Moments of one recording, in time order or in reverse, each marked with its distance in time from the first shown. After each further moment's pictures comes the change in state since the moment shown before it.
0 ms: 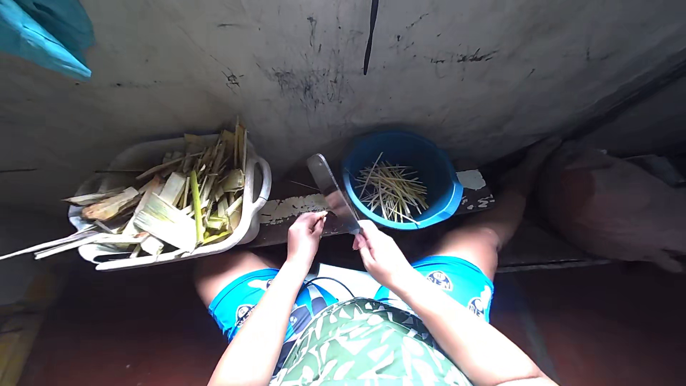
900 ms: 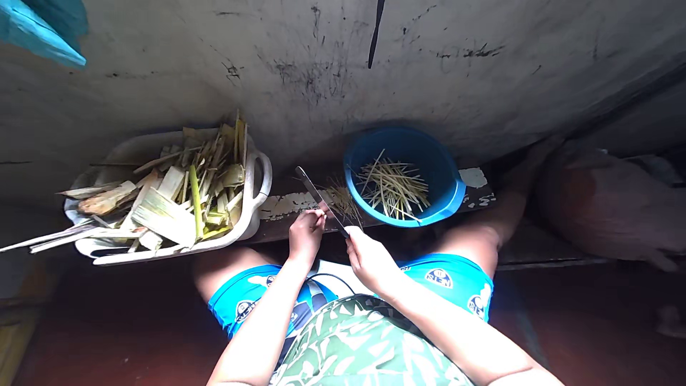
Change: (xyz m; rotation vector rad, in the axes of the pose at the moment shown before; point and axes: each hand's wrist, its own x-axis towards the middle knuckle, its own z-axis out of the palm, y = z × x) left_hand -0.005 -0.006 0.009 0.010 0.107 0.059; right_hand -0.004 -0.013 0.024 -0.151 -0.026 -0.003
